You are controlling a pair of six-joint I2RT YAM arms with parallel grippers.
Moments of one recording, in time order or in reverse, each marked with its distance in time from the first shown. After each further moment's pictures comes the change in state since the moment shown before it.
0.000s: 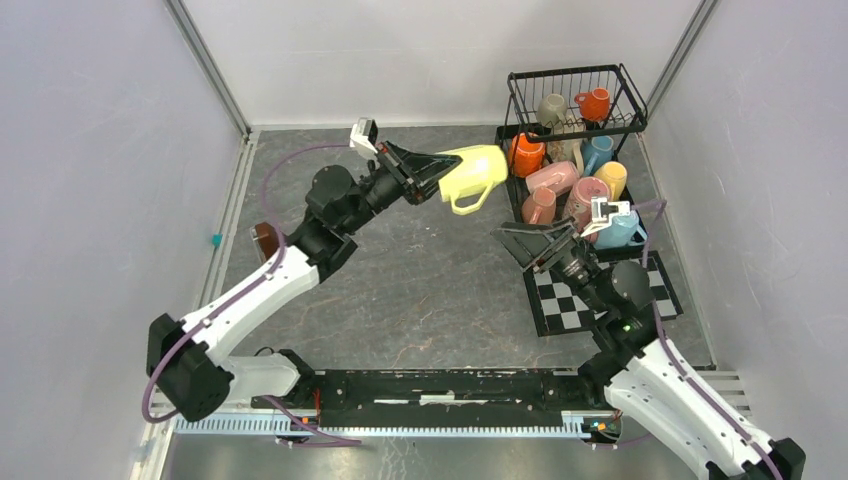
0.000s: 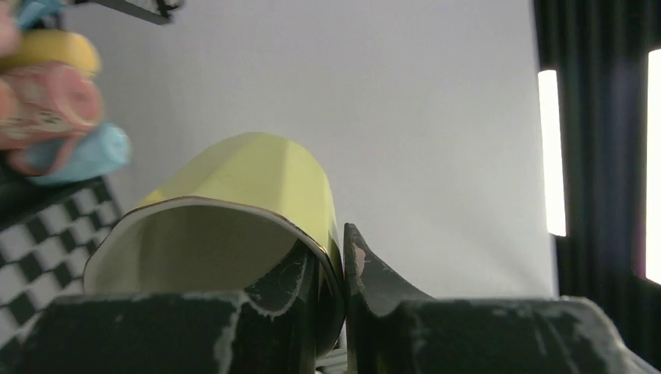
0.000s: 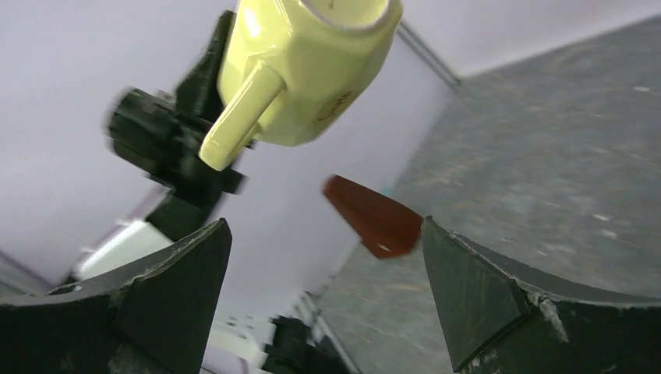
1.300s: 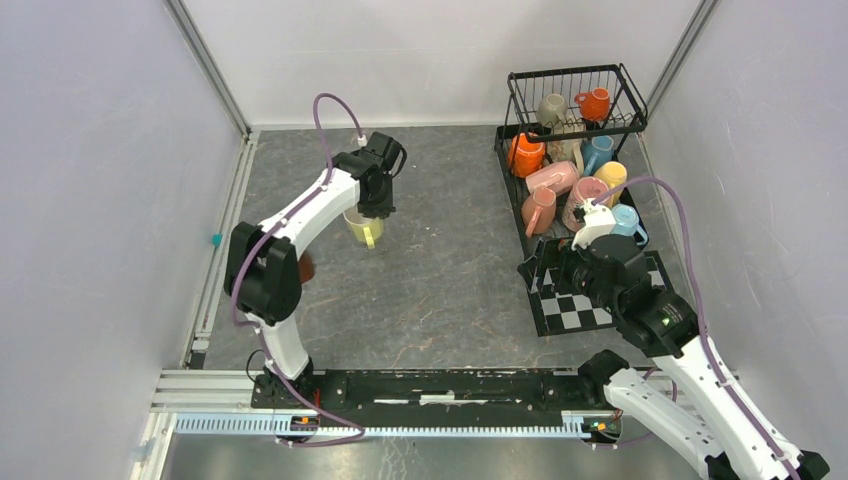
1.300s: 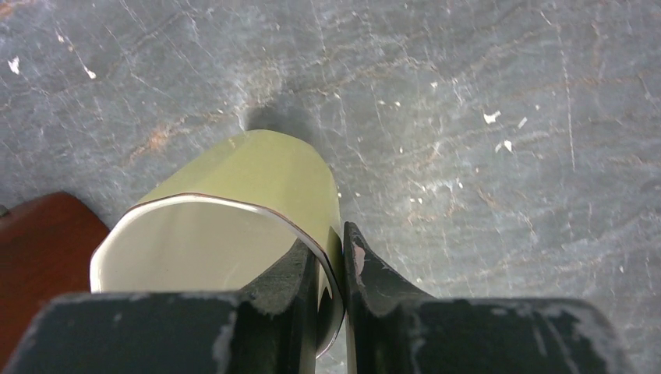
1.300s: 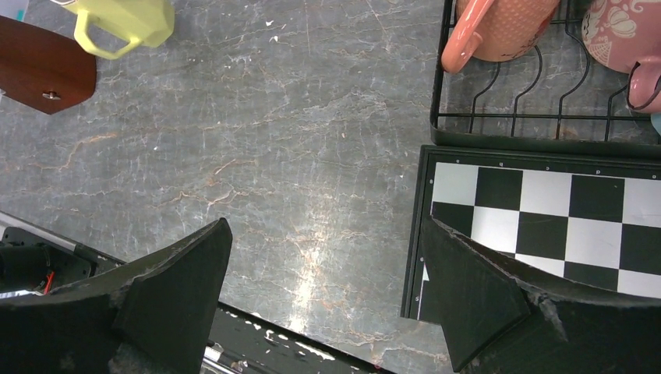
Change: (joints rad) left arm 0.222 0.540 0.479 -1.356 -0.454 1.119; right arm 0.000 0.045 0.414 -1.241 0.277 -0.579
